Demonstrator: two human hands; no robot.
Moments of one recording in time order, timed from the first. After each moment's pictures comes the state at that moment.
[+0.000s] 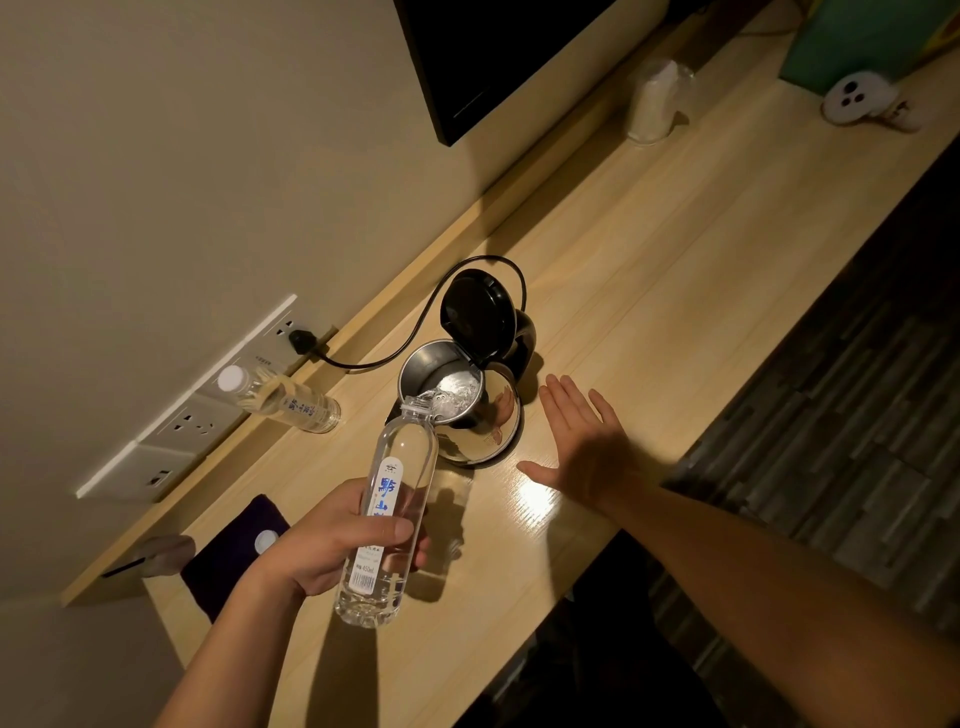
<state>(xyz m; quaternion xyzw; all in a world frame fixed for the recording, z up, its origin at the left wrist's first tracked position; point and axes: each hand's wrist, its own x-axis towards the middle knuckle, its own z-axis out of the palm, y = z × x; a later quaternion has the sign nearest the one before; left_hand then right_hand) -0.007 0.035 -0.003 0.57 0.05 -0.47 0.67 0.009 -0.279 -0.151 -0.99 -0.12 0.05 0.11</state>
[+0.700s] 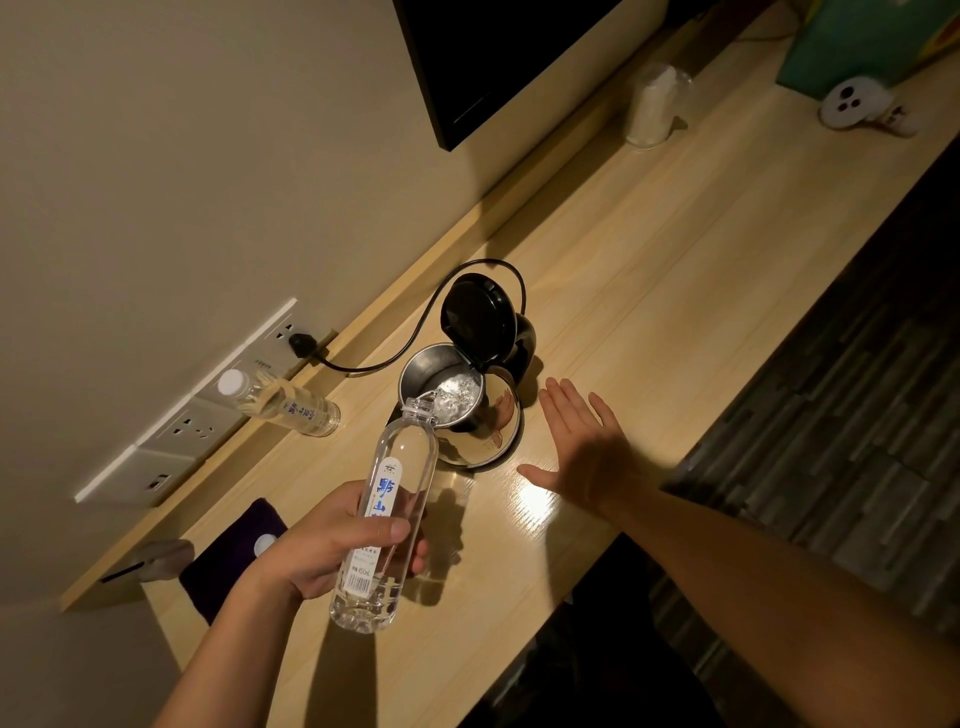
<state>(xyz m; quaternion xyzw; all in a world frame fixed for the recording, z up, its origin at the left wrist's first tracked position) -0.004 0.032 0.008 0.56 0.07 -0.48 0.67 0.010 -0.279 -0.154 -0.99 -0.11 0.05 0.10</state>
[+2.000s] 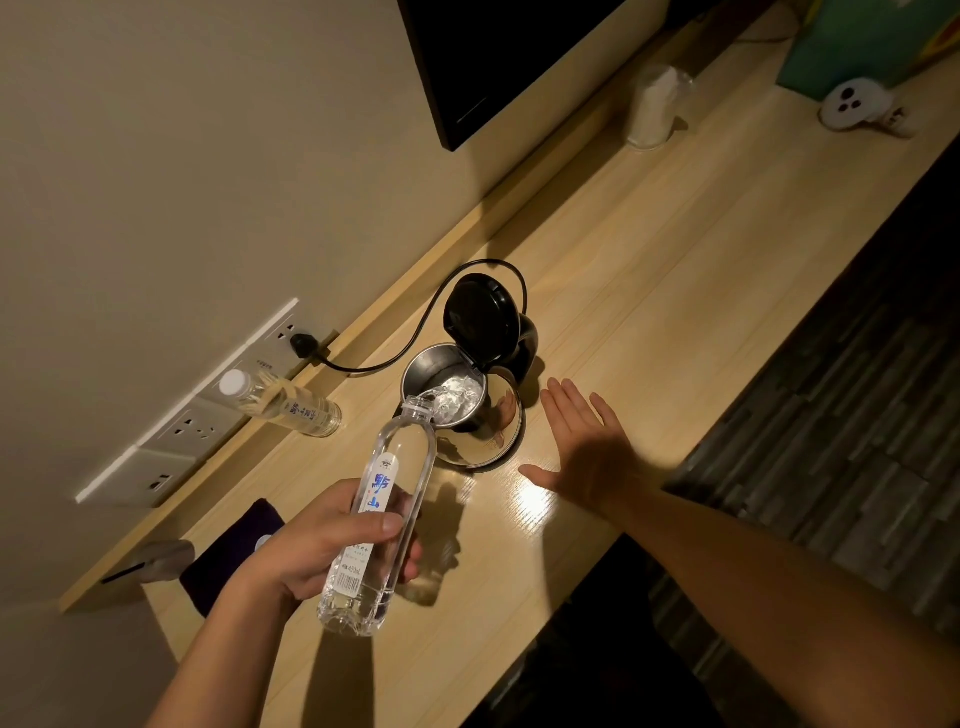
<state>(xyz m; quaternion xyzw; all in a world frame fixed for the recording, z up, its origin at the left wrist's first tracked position) -0.003 0.041 0.012 0.58 0.09 -0.48 0.66 0.011 -0.278 -0.161 -0.99 -0.11 0.04 0.10</state>
